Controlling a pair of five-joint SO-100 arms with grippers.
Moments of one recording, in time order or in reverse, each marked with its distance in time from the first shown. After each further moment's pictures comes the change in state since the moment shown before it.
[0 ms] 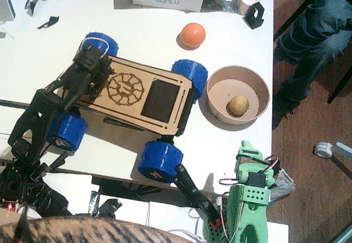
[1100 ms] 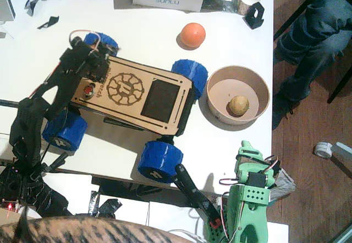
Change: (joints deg) arm 0 3.2 27.4 0.6 0.0 -20.7; arm 1 0.0 0.0 0.0 0.0 0.0
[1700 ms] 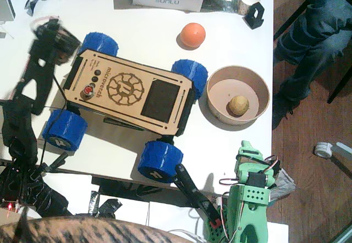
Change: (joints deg) arm 0 -20.1 7.4 0.0 -3.6 -56.6; arm 1 0.0 0.0 0.0 0.0 0.0
